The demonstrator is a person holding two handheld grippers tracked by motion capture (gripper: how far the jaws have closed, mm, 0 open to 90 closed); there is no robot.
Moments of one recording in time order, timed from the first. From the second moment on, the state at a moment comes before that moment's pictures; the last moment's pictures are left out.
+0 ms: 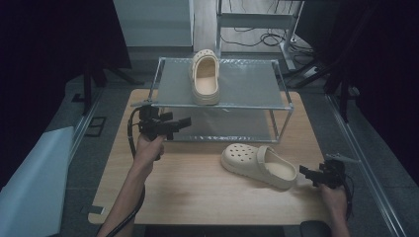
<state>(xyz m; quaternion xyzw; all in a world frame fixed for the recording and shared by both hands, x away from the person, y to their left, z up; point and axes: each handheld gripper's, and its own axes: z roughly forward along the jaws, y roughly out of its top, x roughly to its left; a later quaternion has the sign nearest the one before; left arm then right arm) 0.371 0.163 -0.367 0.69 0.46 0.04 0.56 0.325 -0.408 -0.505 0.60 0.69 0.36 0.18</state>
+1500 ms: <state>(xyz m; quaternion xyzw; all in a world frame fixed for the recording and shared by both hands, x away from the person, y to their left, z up) 0.298 0.173 -0.500 0.74 0.47 0.06 0.48 0.300 -0.346 -0.502 0.50 0.79 0.32 0.14</state>
